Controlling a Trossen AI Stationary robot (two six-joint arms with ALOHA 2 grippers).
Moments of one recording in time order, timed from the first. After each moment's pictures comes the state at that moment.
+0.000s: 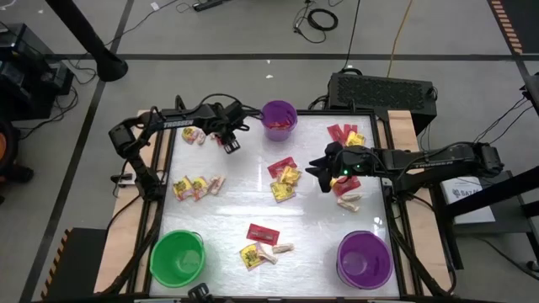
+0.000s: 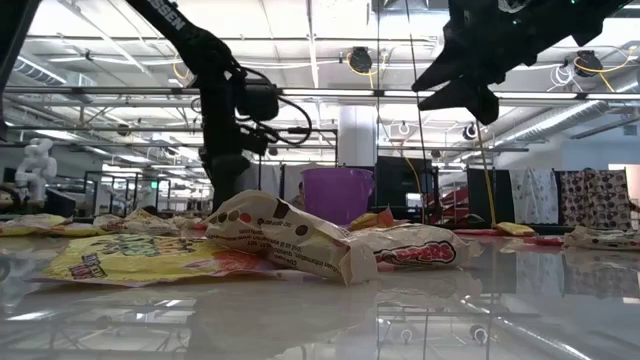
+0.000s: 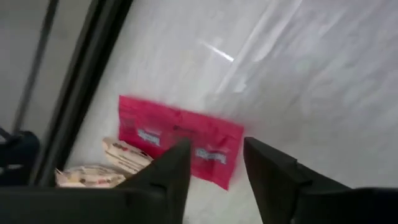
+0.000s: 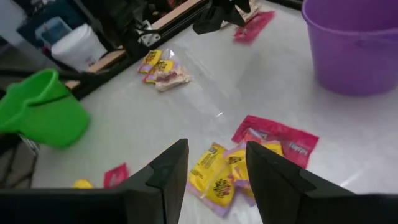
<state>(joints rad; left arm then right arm) 0.60 1.73 1.15 -0.74 -0.25 0.14 -0.04 1.02 0.63 -0.08 0.15 0.61</state>
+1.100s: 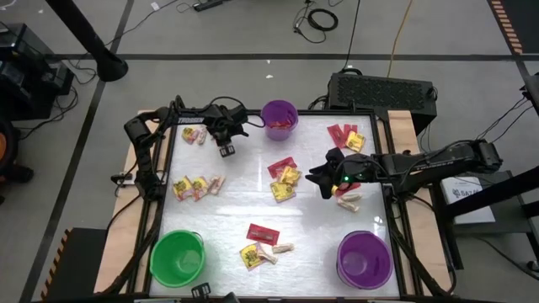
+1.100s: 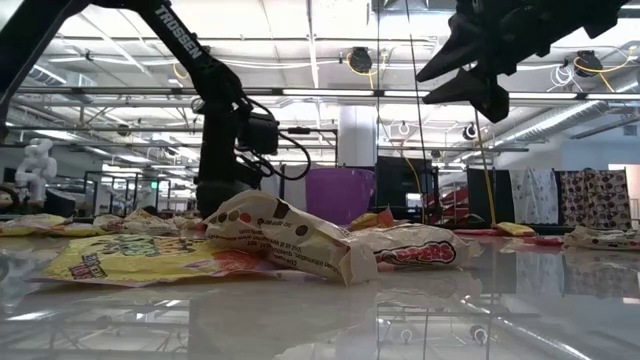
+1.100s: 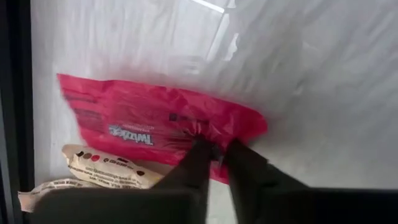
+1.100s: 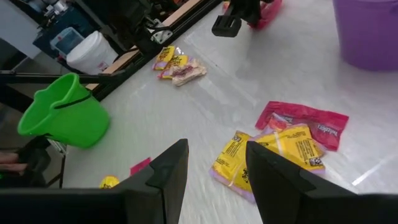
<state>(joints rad) 0.64 1.92 1.16 -0.81 -0.21 0.27 0.07 1.02 0.63 -0.08 0.21 0.73</state>
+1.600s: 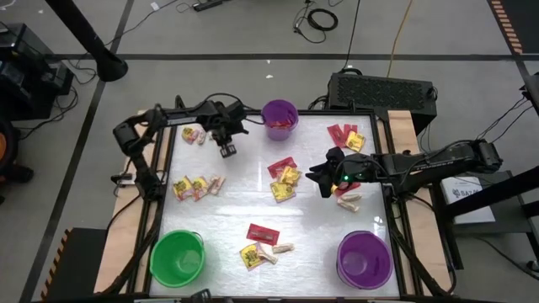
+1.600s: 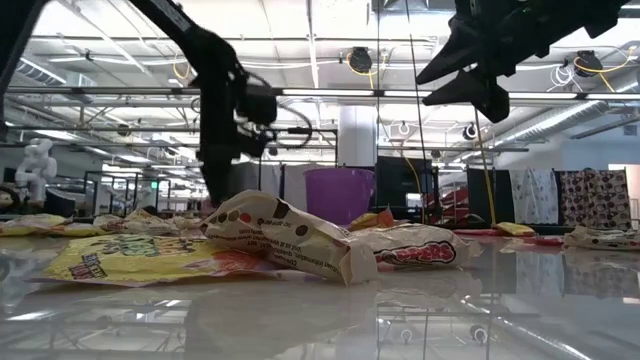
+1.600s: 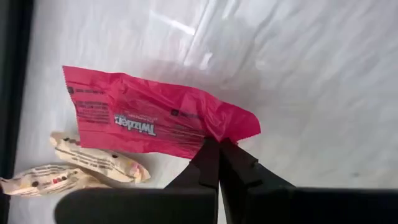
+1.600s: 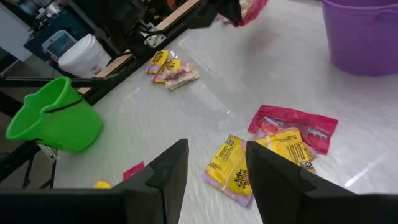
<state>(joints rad) 0.61 1.74 1.20 -0.90 -0.08 0.21 0.07 1.02 0.63 -0.08 0.24 0.73</state>
